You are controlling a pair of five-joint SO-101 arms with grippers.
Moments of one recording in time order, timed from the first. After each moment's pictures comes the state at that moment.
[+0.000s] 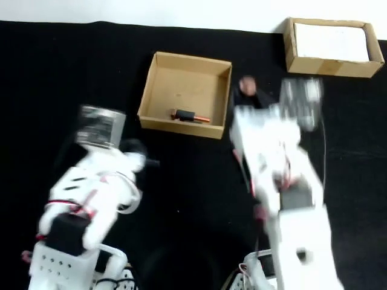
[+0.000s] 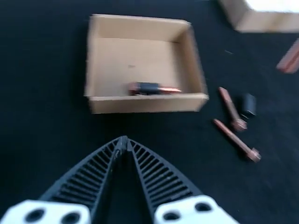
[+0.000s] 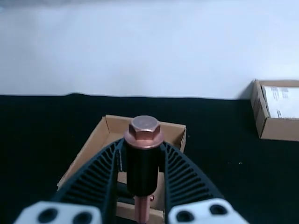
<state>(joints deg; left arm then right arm) 8.4 -75.5 54.5 57.9 6.2 -16.2 -49.1 40.1 31.2 -6.0</state>
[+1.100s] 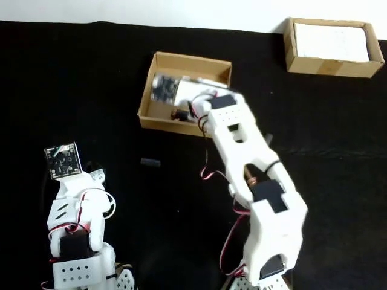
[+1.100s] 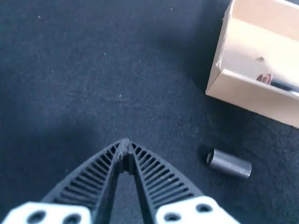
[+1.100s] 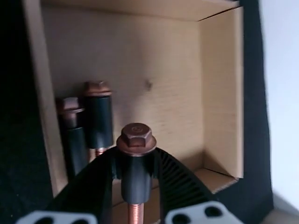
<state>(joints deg) -14.7 -103.3 96.1 46.4 6.4 -24.8 22.4 -1.8 35.9 65.4</state>
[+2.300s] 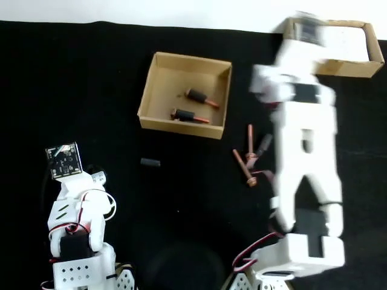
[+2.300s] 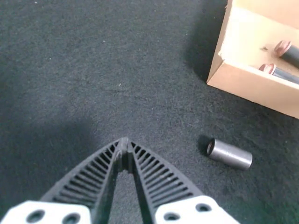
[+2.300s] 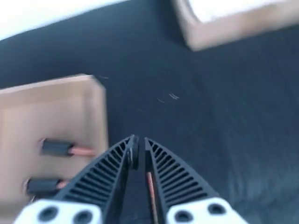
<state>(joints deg) -14.7 -103.3 96.2 48.0 6.4 0.5 2.5 -0.7 54.5 -13.5</state>
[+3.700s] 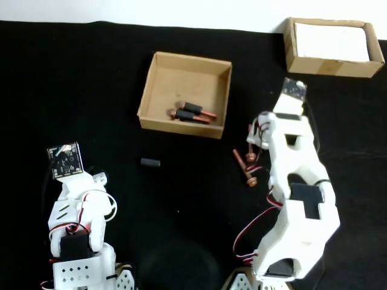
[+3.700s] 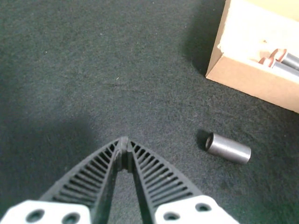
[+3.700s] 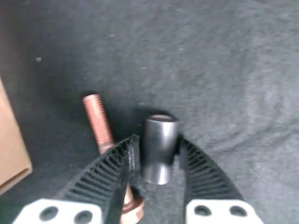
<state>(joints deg) -14.3 -103.3 96.2 49.1 6.4 -1.2 21.1 16.0 44.1 -15.5</state>
